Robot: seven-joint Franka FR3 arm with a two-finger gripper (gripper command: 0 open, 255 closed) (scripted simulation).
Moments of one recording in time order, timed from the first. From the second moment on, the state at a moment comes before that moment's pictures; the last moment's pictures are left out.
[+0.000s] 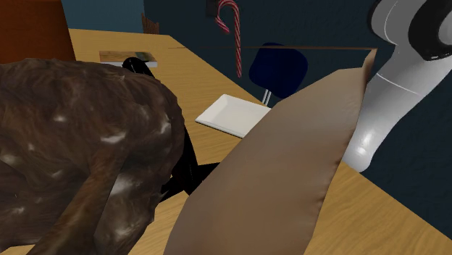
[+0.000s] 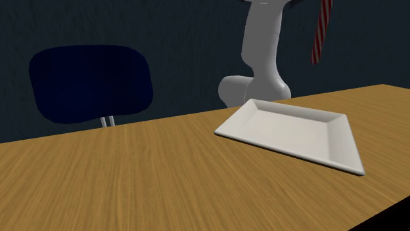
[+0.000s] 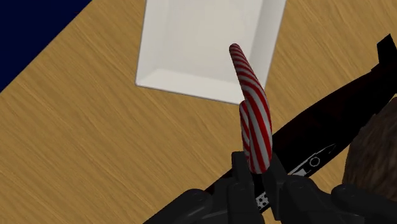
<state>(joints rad) 0.19 -0.15 0.39 -1.33 0.16 1.15 0.08</state>
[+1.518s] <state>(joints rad) 0.18 -0.51 0.31 -1.83 0.24 1.29 -0.05</state>
